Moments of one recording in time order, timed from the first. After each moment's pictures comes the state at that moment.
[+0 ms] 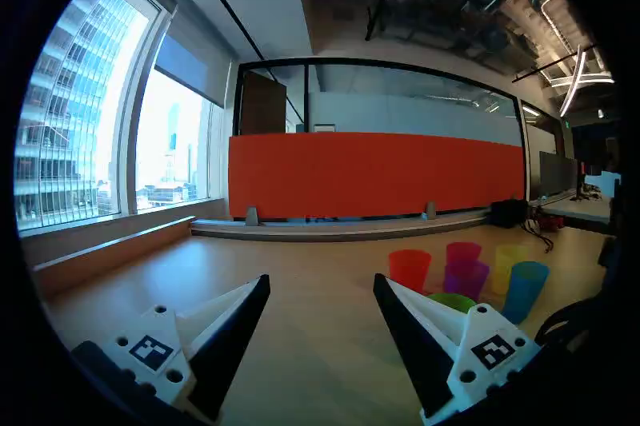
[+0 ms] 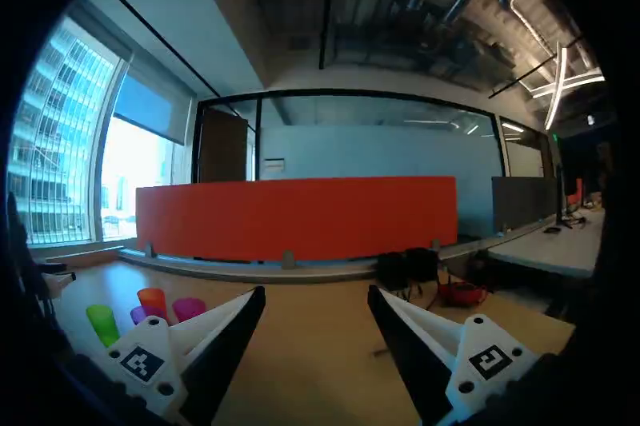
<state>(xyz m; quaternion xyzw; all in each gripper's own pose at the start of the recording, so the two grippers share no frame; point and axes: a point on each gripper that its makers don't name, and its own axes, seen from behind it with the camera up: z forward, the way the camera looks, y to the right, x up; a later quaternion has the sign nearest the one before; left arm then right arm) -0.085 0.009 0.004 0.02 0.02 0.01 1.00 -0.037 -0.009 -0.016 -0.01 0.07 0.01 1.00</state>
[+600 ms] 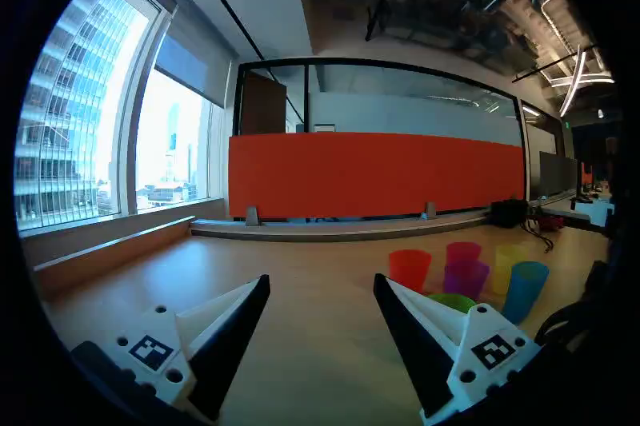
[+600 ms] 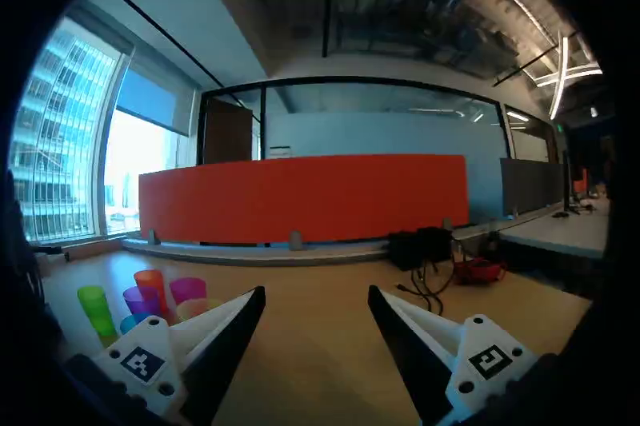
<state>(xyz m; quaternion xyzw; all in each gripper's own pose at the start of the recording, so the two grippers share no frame) -0.085 0.009 0.005 0.02 0.02 0.01 1.00 -0.087 -0.021 0.011 0.00 0.05 0.01 1.00</state>
